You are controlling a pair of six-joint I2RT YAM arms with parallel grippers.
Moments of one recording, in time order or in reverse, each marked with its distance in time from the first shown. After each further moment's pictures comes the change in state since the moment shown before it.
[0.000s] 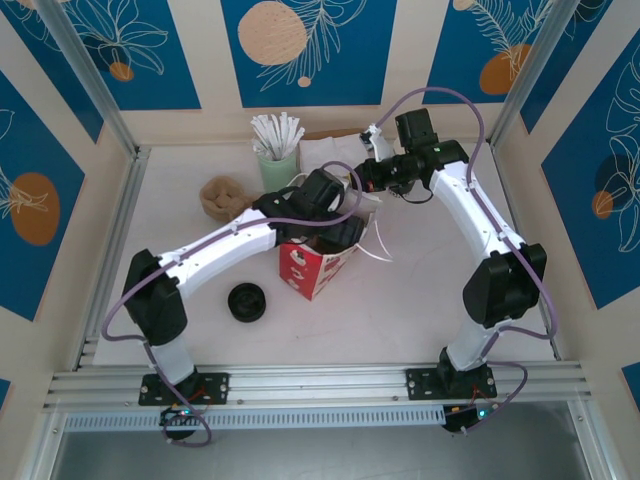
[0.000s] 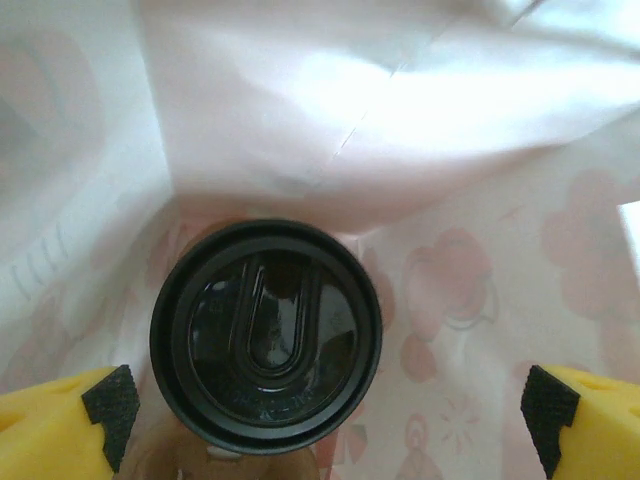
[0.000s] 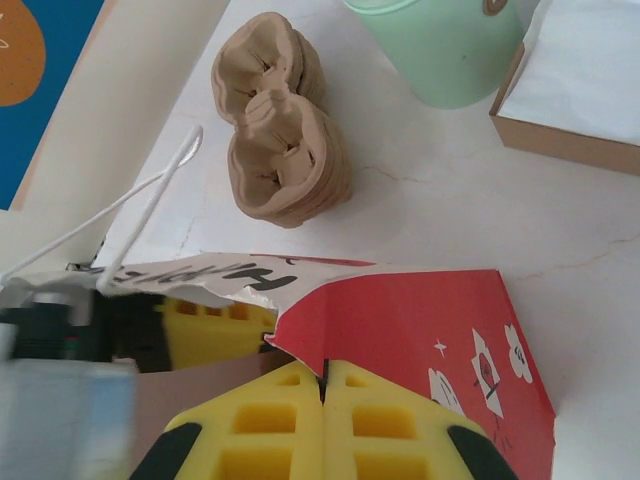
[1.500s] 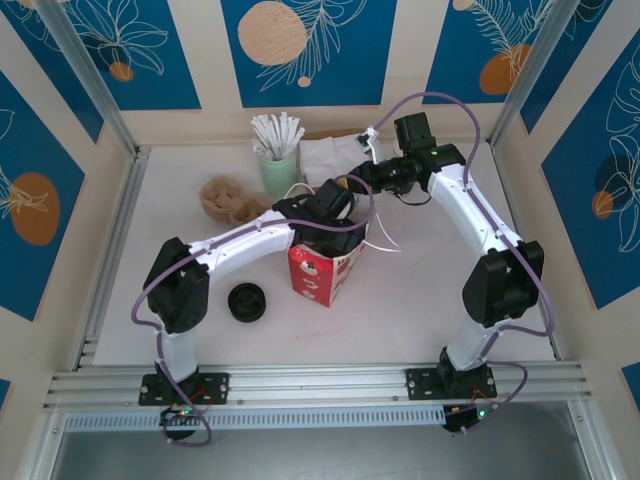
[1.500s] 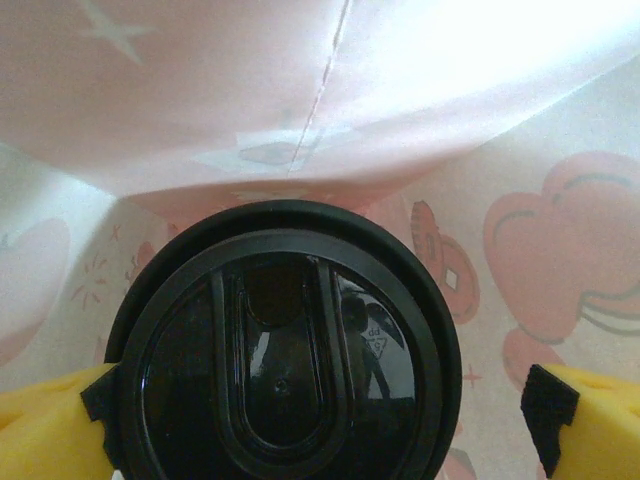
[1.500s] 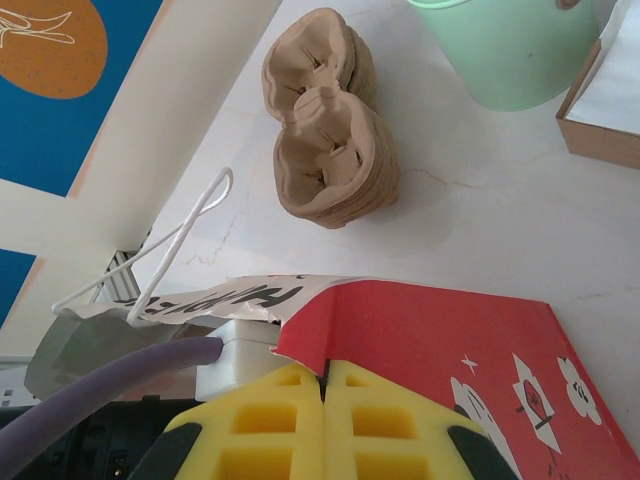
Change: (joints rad) left arm 0.004 0.142 -0.012 0.048 0.012 0.062; right arm 0.000 0.002 -0.049 0.068 -0.120 0.001
